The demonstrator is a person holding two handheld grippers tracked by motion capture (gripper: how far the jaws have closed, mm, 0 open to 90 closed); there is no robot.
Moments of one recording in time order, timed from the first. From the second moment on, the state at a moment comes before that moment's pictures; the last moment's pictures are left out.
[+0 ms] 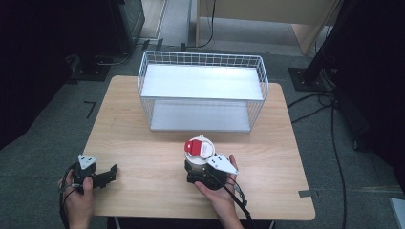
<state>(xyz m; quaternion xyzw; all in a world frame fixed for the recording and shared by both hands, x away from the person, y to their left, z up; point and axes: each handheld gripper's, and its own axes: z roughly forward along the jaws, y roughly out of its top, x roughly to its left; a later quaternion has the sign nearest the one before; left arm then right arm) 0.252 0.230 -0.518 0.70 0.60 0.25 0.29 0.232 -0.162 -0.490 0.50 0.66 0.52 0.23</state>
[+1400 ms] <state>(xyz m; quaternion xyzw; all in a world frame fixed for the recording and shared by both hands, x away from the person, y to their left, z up) 0.252 0.230 -0.518 0.70 0.60 0.25 0.29 0.231 -0.141 -0.447 0.44 0.58 0.60 0.34</state>
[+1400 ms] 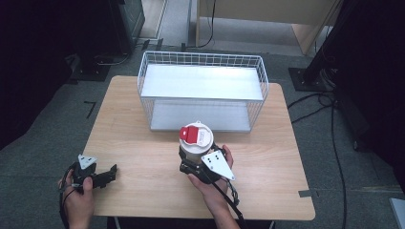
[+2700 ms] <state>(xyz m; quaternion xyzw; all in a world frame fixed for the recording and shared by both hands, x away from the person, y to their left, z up) 0.252 0.230 -0.518 0.70 0.60 0.25 0.29 0.313 -0.164 -0.333 0.40 0.54 0.60 0.43</state>
